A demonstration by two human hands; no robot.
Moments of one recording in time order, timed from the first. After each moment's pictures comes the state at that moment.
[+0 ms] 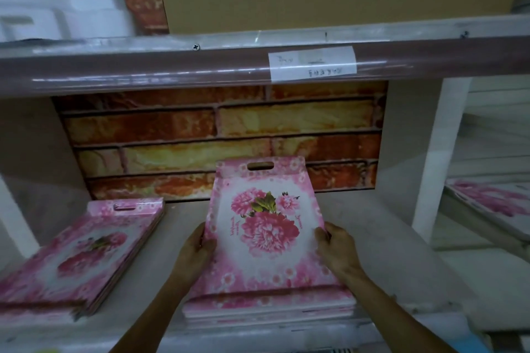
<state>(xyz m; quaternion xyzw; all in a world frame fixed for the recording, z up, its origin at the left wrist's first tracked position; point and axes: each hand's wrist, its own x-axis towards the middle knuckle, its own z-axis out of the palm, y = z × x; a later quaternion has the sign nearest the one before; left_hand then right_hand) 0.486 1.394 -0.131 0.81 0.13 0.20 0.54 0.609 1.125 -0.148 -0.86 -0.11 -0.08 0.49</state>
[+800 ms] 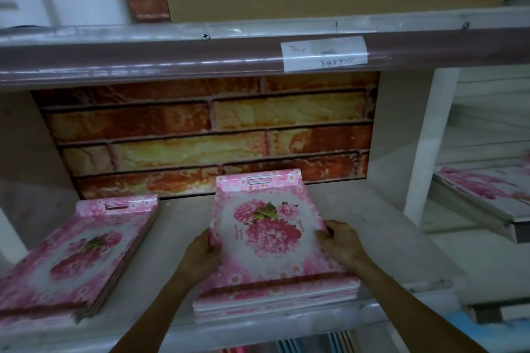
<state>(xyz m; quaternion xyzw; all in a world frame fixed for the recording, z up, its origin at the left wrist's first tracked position) 0.490 1.400 -0.136 0.91 0.13 0.11 0.39 0.600 1.113 -0.146 -0.88 -0.10 0.00 0.46</state>
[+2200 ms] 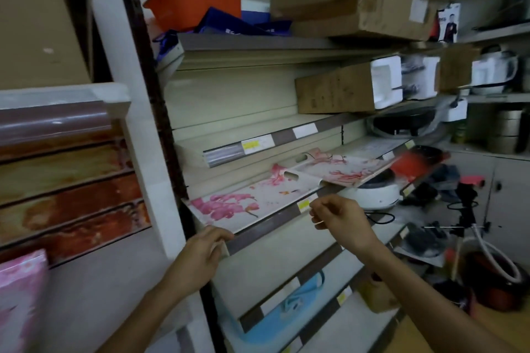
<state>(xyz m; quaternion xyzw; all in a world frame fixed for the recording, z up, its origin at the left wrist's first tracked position) 0.609 0.887 -0.091 0.87 -0.35 0.17 0.28 0.528 0.585 -0.061 -0.77 0.02 -0.25 0.58</state>
